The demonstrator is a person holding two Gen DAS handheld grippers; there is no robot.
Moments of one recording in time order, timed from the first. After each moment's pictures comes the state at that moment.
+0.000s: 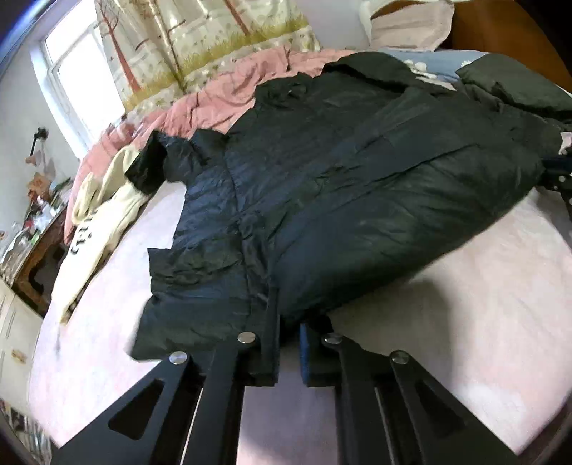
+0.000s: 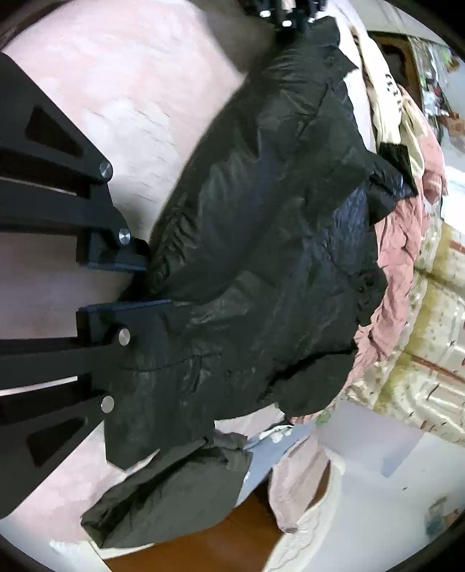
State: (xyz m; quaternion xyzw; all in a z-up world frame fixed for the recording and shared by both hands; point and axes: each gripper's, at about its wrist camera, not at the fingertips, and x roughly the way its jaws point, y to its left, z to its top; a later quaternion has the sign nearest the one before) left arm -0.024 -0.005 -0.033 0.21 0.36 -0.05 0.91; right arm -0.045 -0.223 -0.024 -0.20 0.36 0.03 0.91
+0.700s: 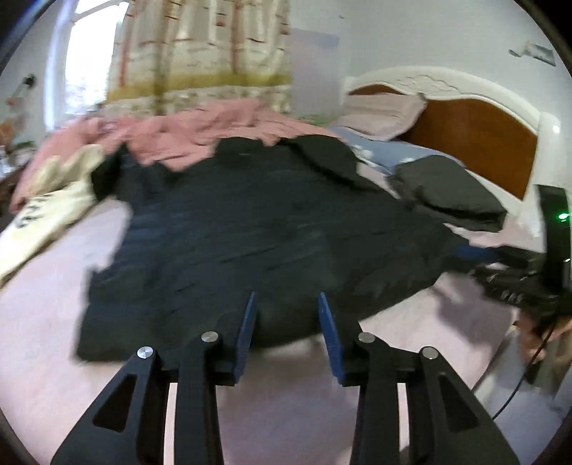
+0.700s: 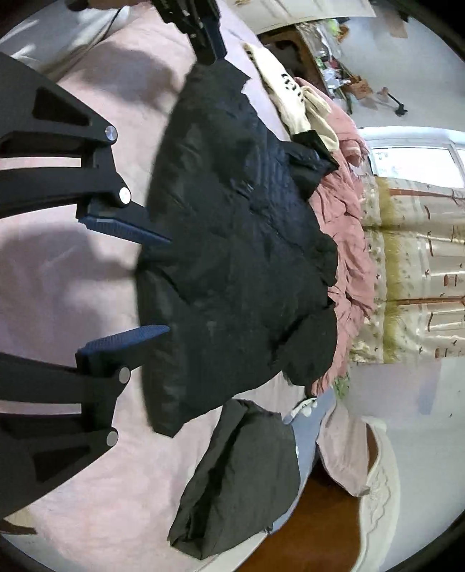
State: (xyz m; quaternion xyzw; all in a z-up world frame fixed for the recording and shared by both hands) left arm -0.057 -0.029 0.024 0.04 0.30 -0.20 0.93; right arm -0.077 -0.292 0.017 0.00 0.33 0.07 0.94
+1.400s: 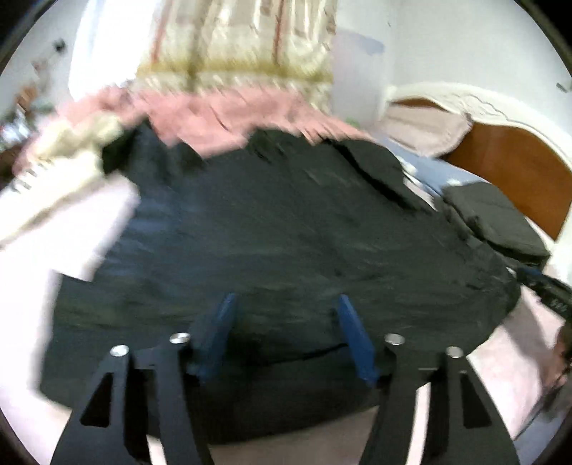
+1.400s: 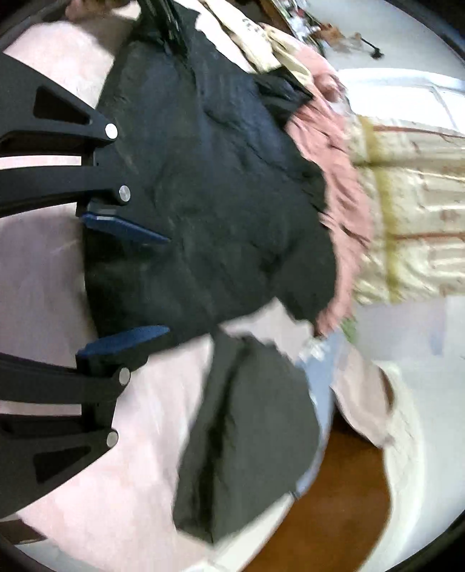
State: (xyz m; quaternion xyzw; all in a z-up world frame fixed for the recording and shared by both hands) left arm 0.001 -0.005 0.002 -0.01 0.28 -0.12 0.95; right arm -0.055 -0.366 0.011 0.04 0.29 -0.08 0.95
